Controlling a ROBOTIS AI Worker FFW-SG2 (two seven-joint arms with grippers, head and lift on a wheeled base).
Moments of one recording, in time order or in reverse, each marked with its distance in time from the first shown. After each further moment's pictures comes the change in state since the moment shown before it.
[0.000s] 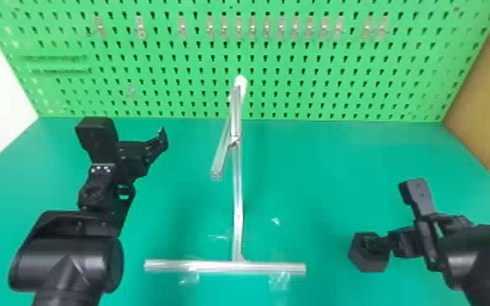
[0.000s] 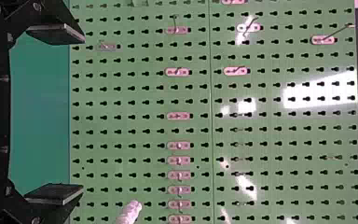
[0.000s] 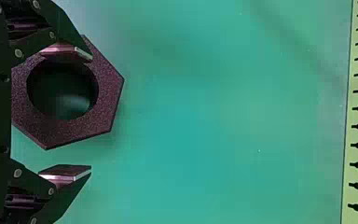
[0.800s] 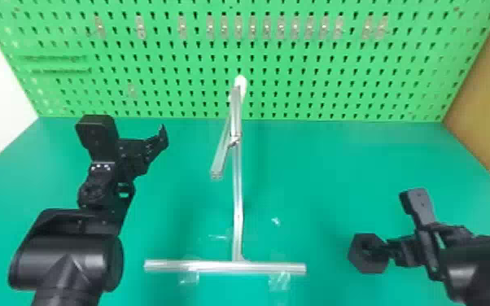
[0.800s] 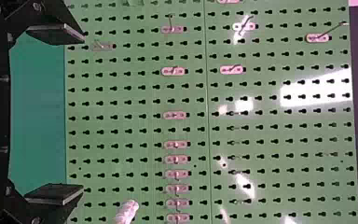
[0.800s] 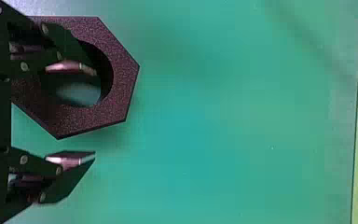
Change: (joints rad) left arm -0.003 0.000 -0.001 -0.008 -0.011 0.000 0.000; right arm 0.018 0.001 -0.015 0.053 0.012 -0.072 0.000
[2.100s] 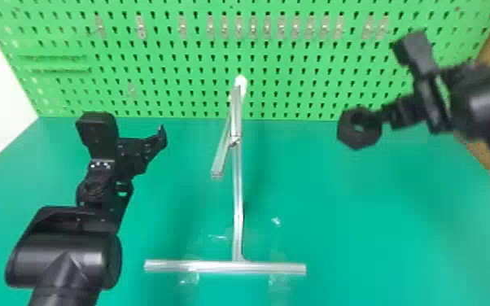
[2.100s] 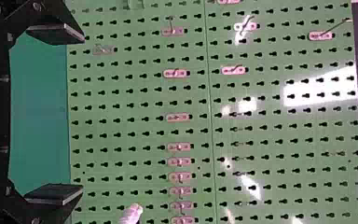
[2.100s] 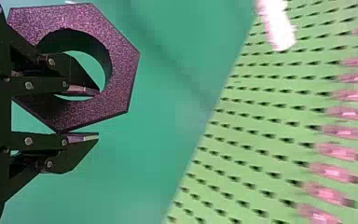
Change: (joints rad) left arm -0.003 0.002 0.002 -0.015 -0.023 0.036 -0.001; right arm -0.506 -0.201 0.380 -0.225 -0.252 0.368 -0.045
